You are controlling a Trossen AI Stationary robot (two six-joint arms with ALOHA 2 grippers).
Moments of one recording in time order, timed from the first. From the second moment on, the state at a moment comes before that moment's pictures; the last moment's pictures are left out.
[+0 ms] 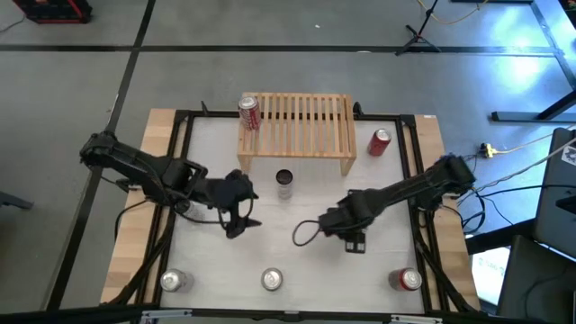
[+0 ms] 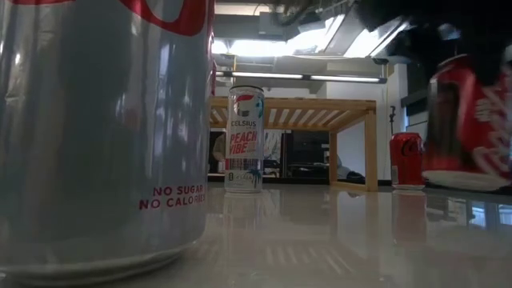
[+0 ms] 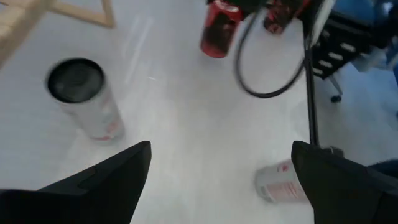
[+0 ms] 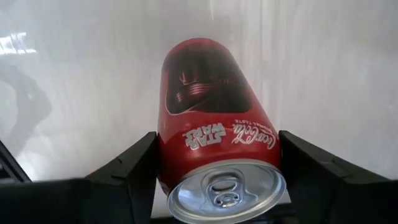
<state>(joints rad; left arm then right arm) -0.34 1.30 1.28 -0.73 -0.22 -0.55 0.36 1.76 1.50 -1.41 -0.07 0.45</state>
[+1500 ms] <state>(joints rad) -0.49 1.25 1.28 -0.75 -0.17 -0.51 0.50 1.59 1.45 -1.03 0.25 0.69</state>
